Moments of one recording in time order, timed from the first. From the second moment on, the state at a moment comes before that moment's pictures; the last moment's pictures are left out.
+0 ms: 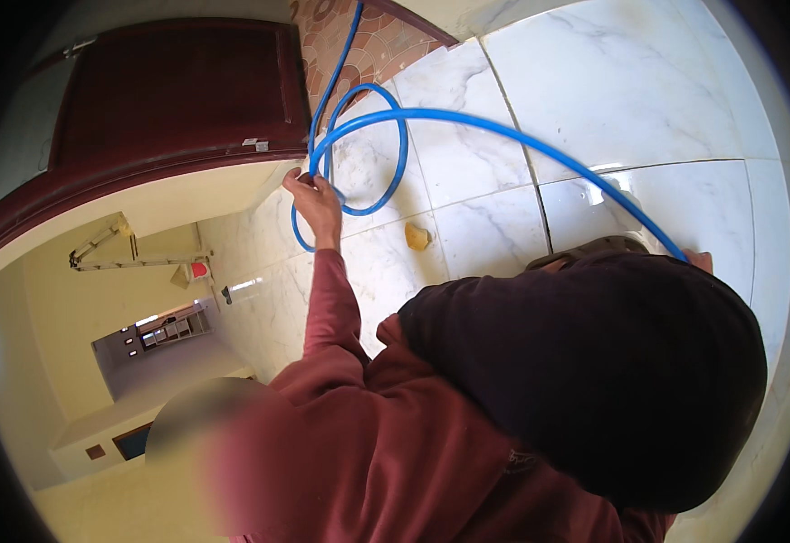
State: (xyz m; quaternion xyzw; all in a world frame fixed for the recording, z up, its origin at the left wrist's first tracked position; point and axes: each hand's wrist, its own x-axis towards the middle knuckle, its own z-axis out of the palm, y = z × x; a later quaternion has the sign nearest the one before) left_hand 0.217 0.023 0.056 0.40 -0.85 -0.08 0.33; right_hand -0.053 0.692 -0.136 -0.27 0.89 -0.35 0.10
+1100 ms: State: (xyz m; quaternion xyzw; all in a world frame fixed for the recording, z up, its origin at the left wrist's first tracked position) left_hand -0.036 0.179 -0.148 -0.23 -0.96 0.01 -0.16; right_hand 0.101 0.883 -0.141 0.42 0.90 -0.15 0.04
